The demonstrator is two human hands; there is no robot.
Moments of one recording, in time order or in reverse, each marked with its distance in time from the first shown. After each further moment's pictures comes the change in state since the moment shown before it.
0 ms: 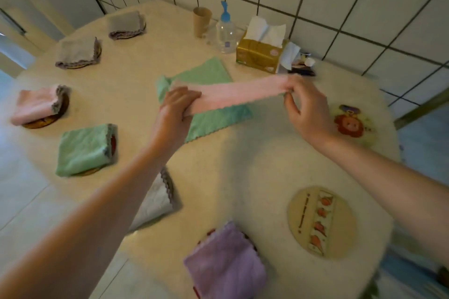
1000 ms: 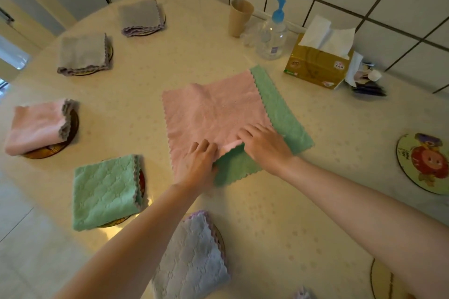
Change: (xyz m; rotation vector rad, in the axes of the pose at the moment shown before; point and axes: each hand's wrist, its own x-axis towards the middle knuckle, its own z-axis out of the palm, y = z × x) left_hand -0.003 -0.167 0.042 0.308 -0.535 -0.160; right_hand 0.070 -0.049 0.242 -0.366 -0.578 -0.215
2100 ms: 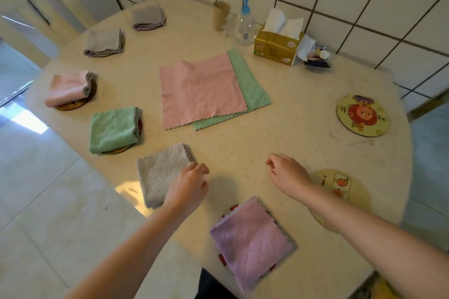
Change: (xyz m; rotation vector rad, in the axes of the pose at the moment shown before) left_hand -0.214 0.125 0.005 -0.218 -0.025 -0.185; right_hand -0.263 -0.027 -0.027 0.314 -0.237 0.496
